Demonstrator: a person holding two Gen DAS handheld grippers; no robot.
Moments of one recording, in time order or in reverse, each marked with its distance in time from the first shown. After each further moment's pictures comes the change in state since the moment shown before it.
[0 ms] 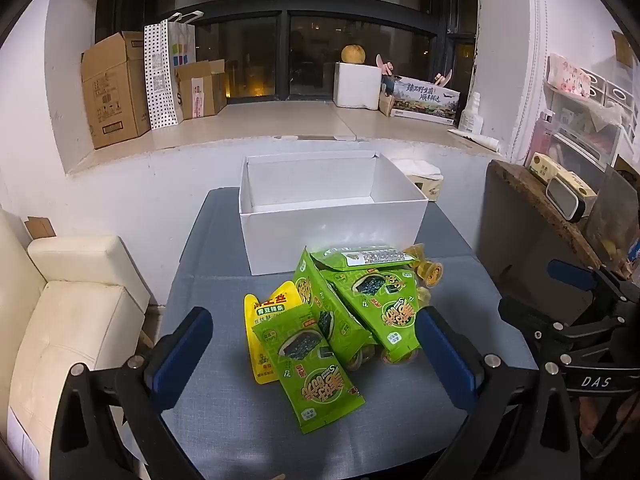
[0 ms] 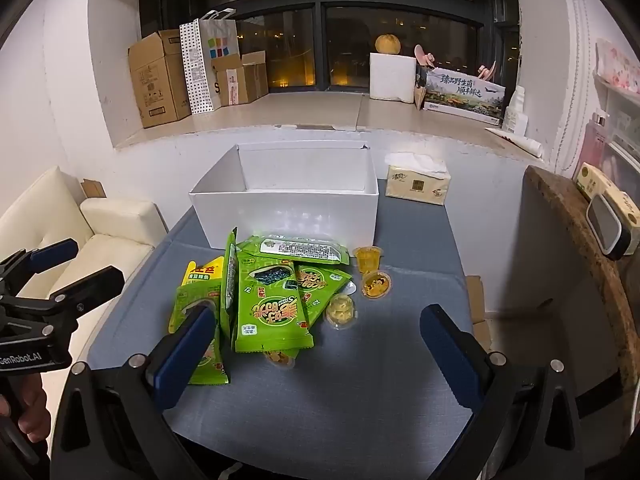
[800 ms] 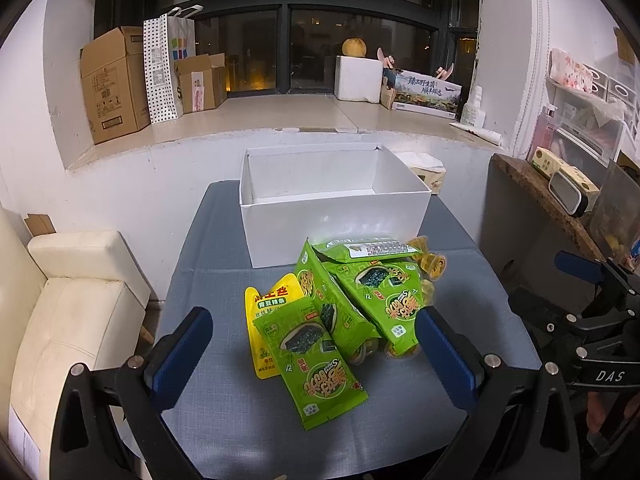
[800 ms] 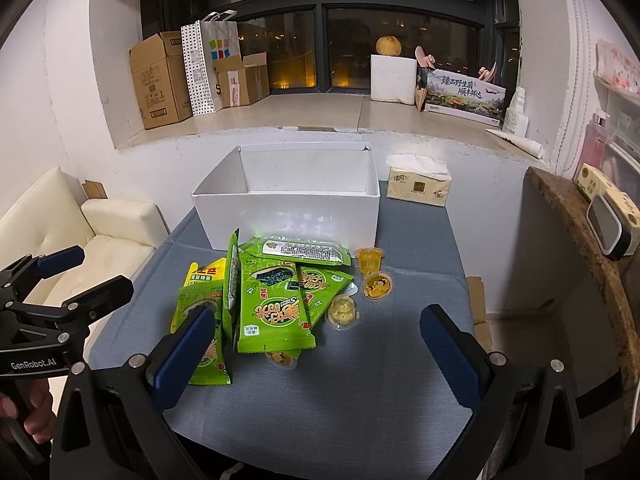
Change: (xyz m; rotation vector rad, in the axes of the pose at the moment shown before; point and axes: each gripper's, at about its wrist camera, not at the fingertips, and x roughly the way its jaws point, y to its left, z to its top) left arm 0.006 0.001 -0.005 -0.001 0.013 0.001; right arm -0.002 0.001 -0.002 -0.001 -0.007 0.004
